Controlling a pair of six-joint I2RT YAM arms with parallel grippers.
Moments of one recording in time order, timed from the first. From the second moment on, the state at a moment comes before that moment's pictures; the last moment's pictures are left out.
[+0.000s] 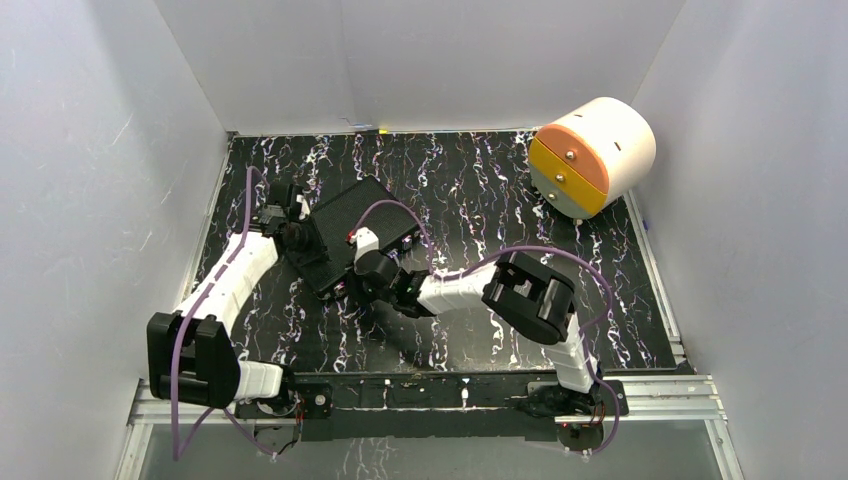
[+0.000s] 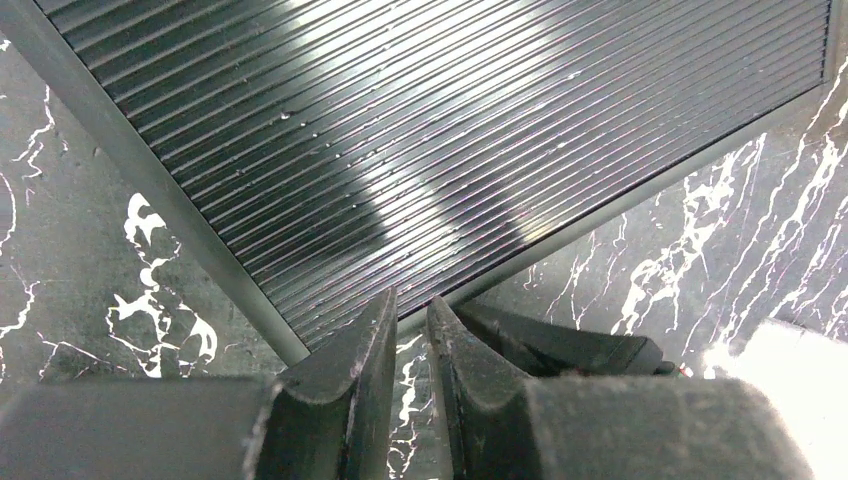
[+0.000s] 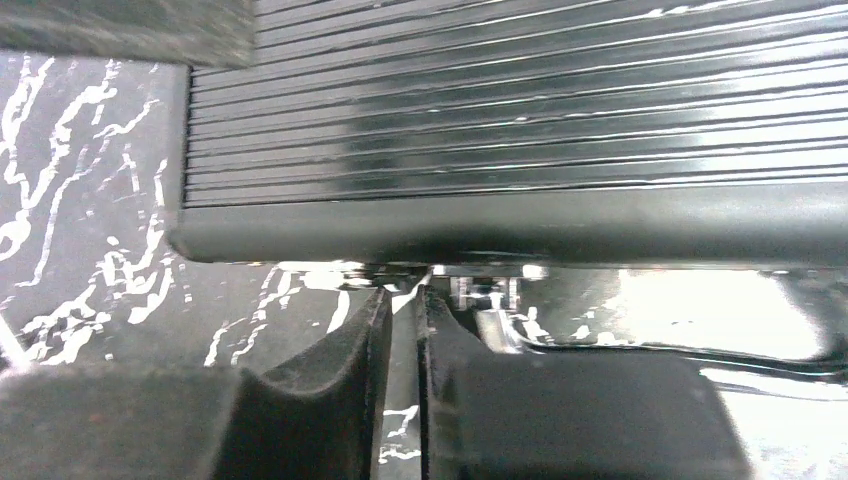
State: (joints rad) left arm -0.16 1.33 0.98 -0.74 0.09 -0.51; right arm 1.17 2.05 1.24 0.27 0.15 0.54
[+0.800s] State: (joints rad) left arm -0.16 0.95 1.04 -0.76 -0.07 -0.38; right arm 1.16 1.47 1.11 -0.13 0.46 0.56
